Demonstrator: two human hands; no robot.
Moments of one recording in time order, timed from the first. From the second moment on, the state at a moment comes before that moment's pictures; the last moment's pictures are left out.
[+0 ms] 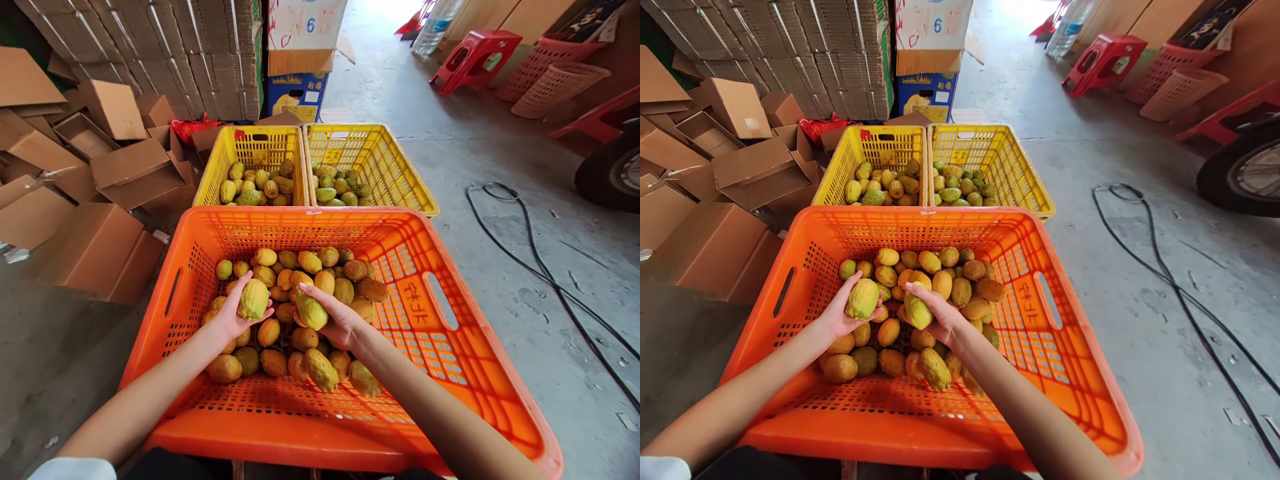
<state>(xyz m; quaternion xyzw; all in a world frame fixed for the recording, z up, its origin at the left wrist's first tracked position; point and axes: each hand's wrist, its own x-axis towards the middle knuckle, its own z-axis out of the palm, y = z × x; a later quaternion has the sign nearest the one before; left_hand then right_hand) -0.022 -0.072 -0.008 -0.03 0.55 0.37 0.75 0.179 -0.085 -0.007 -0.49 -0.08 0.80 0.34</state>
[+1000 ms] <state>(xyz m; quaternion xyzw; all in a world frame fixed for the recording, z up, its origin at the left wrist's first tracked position) -0.021 -0.069 -0.009 -0.05 0.52 0.40 0.75 0.181 -0.076 -0.006 -0.50 0.04 0.77 0.40</state>
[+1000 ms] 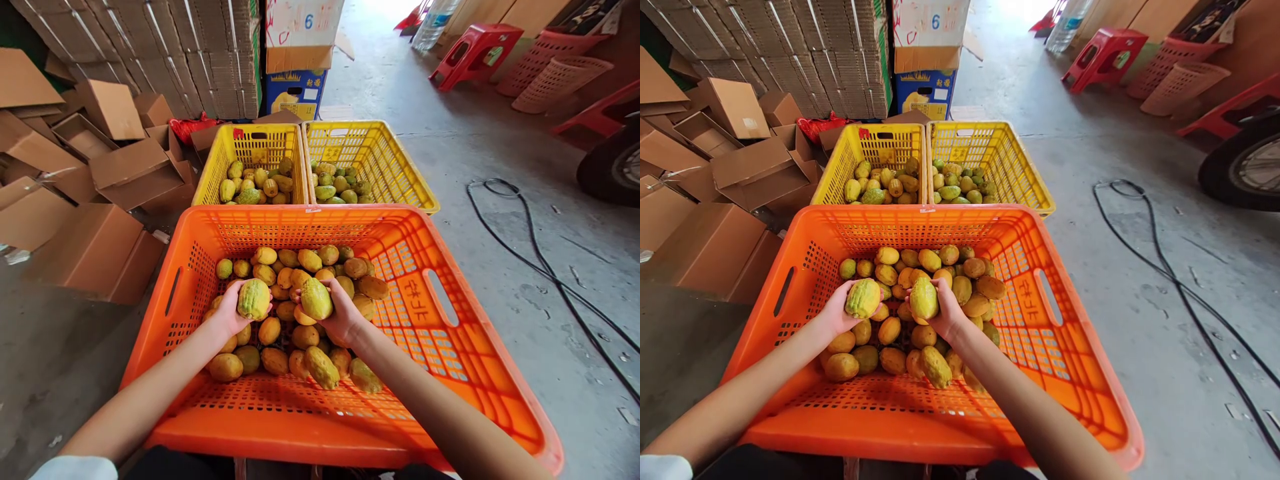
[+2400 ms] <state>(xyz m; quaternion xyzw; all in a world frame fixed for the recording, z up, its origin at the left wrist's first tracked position) -0.019 -0.073 -0.019 0.00 0.52 0.34 0.78 0.182 -0.078 -0.008 -0.52 -0.02 0.77 0.36</state>
